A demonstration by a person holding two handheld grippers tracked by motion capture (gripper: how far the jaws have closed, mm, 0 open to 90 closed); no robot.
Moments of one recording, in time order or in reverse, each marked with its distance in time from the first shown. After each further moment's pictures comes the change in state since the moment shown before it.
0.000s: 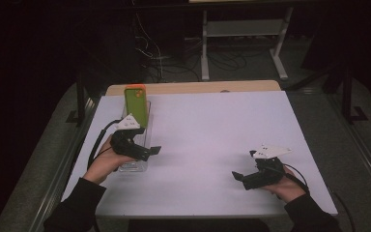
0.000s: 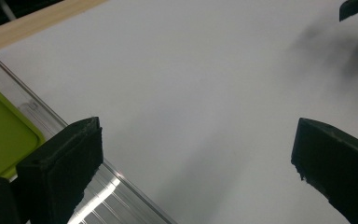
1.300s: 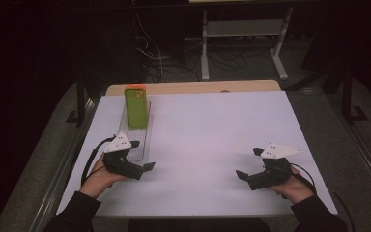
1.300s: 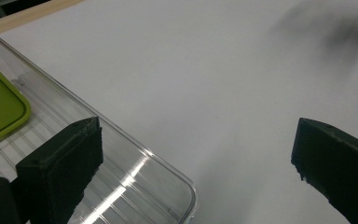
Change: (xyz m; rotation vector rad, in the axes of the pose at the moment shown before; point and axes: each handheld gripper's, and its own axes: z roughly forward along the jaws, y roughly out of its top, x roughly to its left) left arm -0.015 -0.043 -0.017 -0.058 -0.007 0.021; right arm 0.000 0.007 -0.022 -0.067 0.022 -0.024
